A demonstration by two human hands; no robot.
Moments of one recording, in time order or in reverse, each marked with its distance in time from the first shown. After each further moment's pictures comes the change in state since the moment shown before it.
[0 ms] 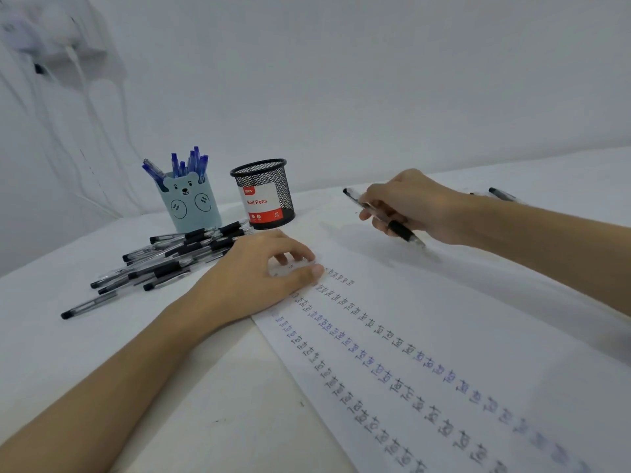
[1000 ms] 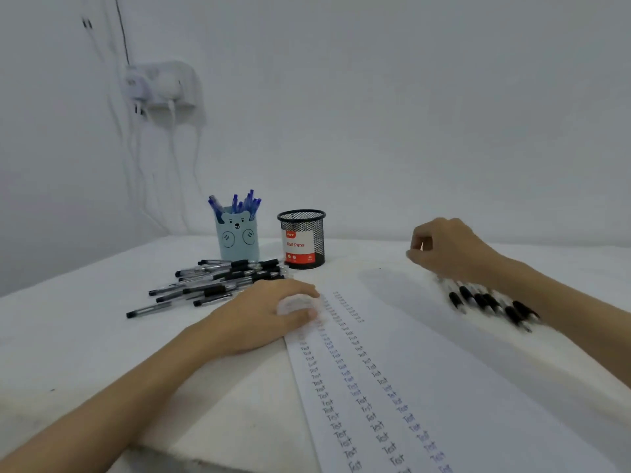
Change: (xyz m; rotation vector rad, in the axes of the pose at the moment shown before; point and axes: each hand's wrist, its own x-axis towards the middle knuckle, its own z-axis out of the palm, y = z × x) left_hand -0.022 -0.016 -0.017 -0.025 -0.071 -0.074; right_hand 0.014 -0.004 -0.038 -0.792 0.159 -0.412
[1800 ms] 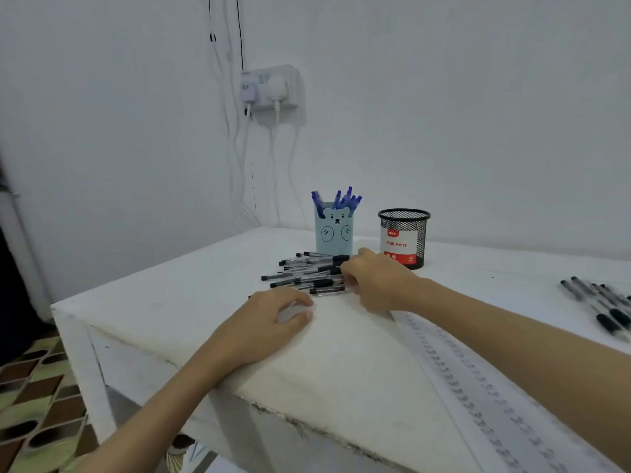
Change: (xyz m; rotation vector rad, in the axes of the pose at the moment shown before) left_hand -0.092 -0.092 -0.037 0.022 0.254 -0.230; right_hand 0.033 -0.192 0.117 -0.235 -0.271 -0.488
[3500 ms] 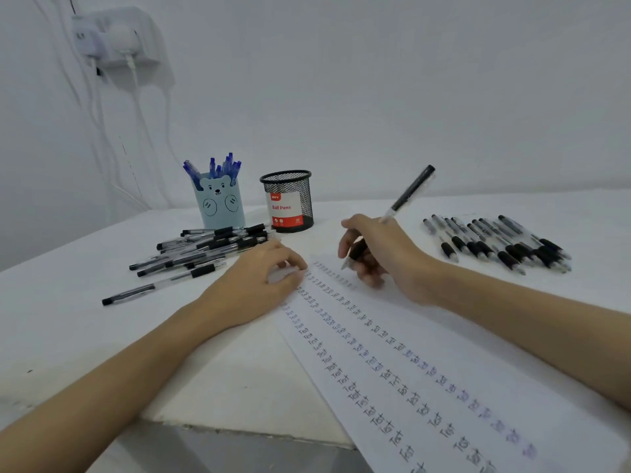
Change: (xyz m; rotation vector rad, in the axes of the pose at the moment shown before) left_hand 0.058 0.106 0.070 -0.012 -0.080 0.350; right_hand -0.133 0.072 -0.016 1.300 0.303 0.585
